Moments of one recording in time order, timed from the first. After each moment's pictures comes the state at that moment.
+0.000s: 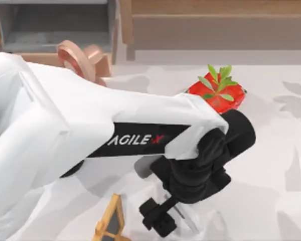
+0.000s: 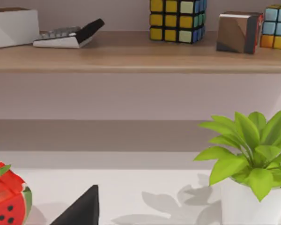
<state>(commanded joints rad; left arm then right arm) -1.00 2.12 1.43 -0.89 0.00 -1.66 0.00 0.00 0.00 0.00 0.00 0.00</state>
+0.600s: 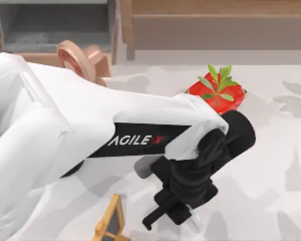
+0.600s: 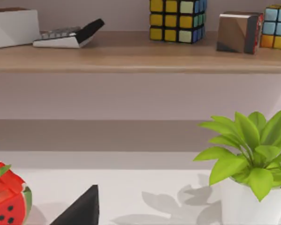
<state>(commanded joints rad) -1.00 2.12 1.43 -0.89 0.00 -1.66 0.00 0.00 0.00 0.00 0.00 0.00</state>
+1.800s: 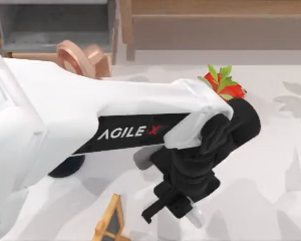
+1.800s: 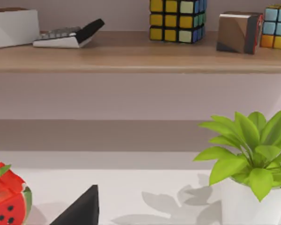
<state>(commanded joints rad) -1.00 2.08 1.49 -0.99 0.00 -1.66 0.00 0.00 0.00 0.00 0.00 0.00</state>
